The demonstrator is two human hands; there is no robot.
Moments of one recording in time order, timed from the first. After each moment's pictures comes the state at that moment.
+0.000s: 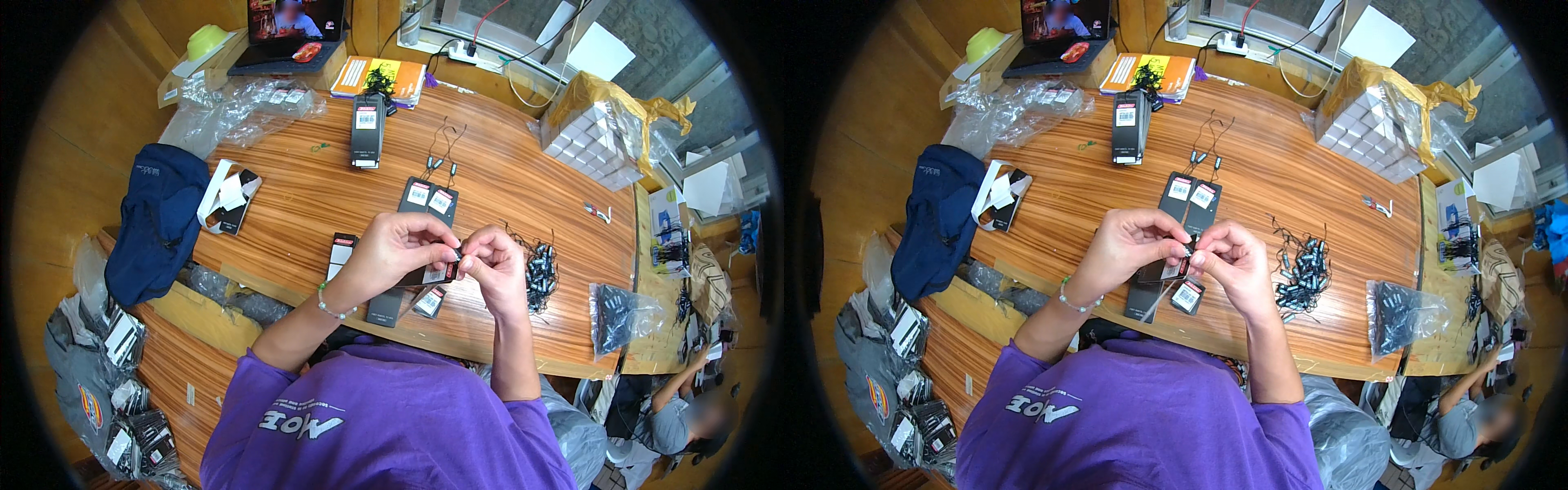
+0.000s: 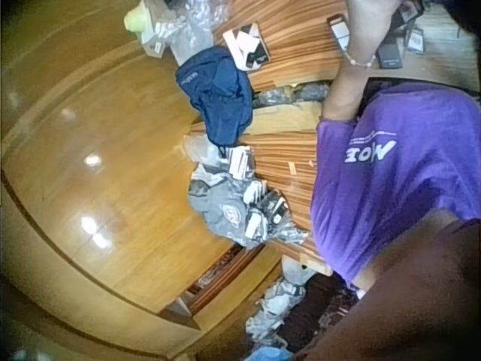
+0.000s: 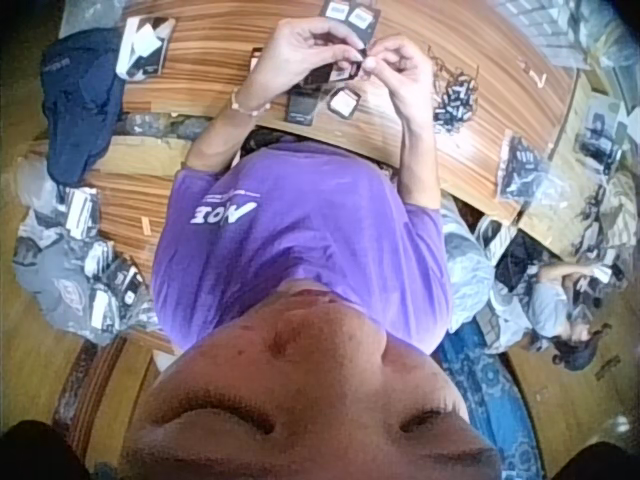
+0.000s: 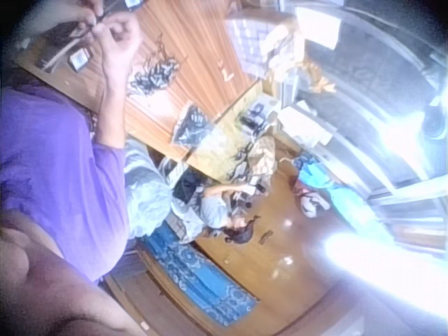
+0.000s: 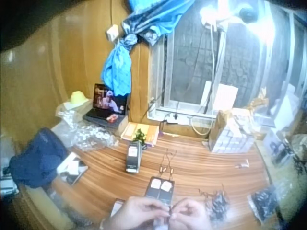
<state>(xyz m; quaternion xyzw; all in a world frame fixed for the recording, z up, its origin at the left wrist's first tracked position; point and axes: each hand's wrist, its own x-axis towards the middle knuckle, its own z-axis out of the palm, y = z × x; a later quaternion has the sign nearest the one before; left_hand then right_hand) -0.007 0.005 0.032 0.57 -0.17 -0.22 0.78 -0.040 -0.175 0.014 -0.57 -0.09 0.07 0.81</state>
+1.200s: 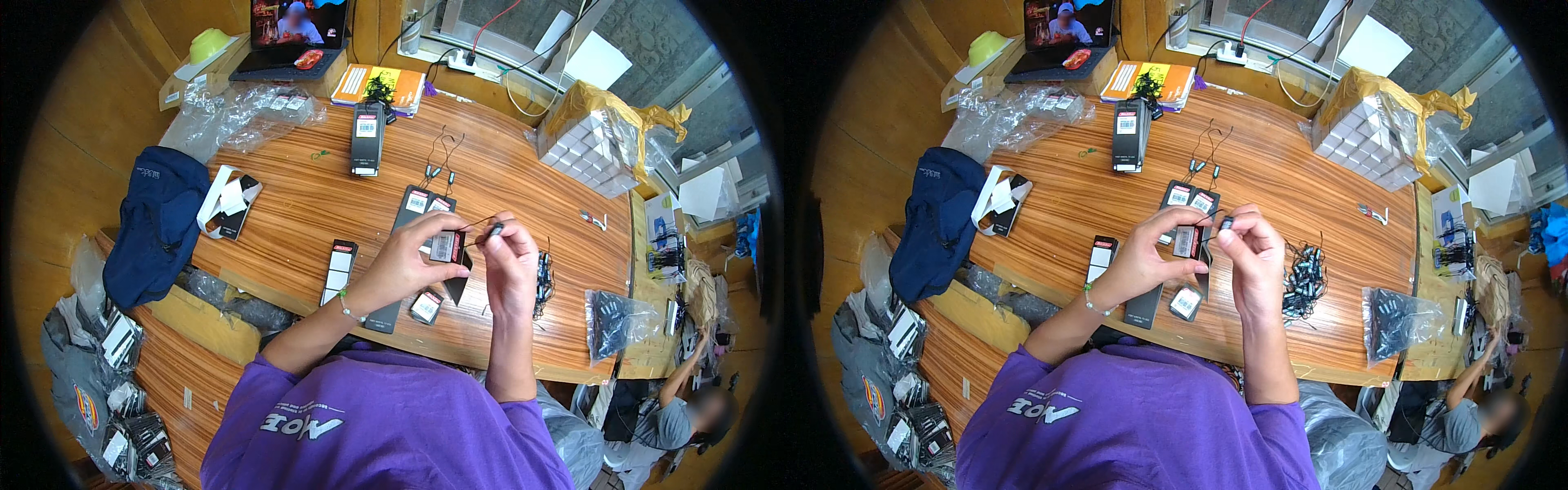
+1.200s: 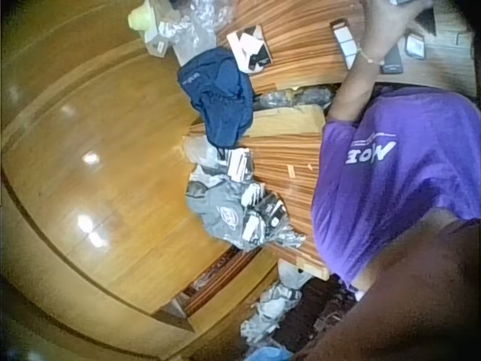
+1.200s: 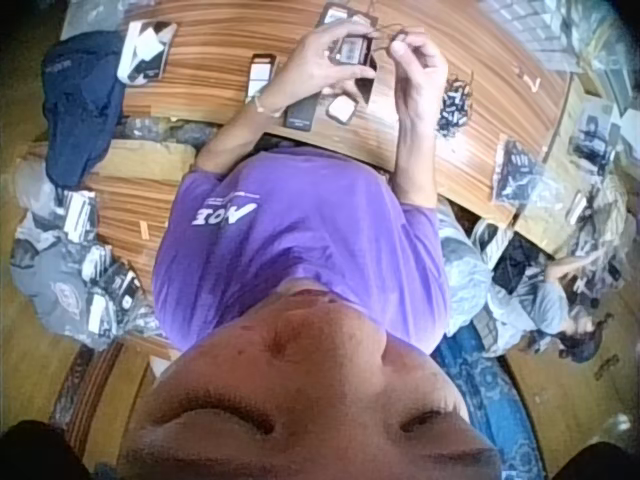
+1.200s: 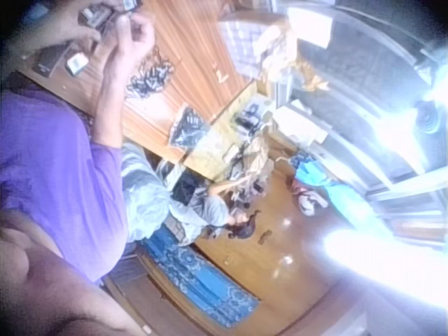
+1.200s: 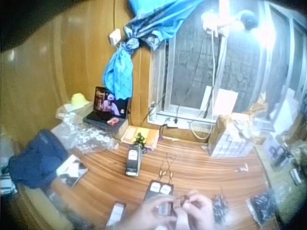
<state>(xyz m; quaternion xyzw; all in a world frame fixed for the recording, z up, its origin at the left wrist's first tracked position) -0.002 -0.012 0.016 0.70 -0.29 -0.04 0.65 -0.028 -0.170 0.024 -0.50 -0.04 -0.09 0.86</state>
